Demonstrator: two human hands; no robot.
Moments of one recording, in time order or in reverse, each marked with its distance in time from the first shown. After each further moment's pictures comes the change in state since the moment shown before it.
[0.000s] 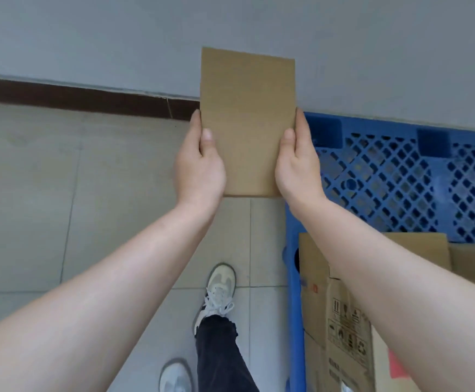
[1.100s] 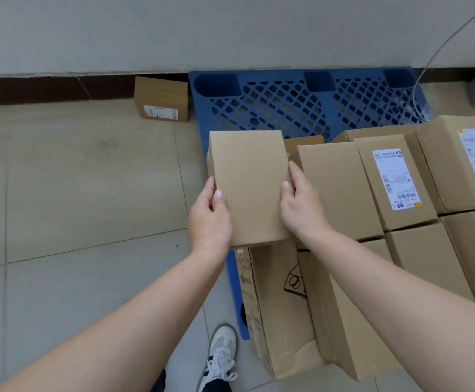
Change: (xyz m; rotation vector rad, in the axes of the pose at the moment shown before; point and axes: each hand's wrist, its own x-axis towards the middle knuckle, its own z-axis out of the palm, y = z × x) left_hand -0.377 -0.043 0.073 -0.044 -0.266 -0.252; right_hand -0.282 0.149 -0.244 -0.317 0.088 0.178
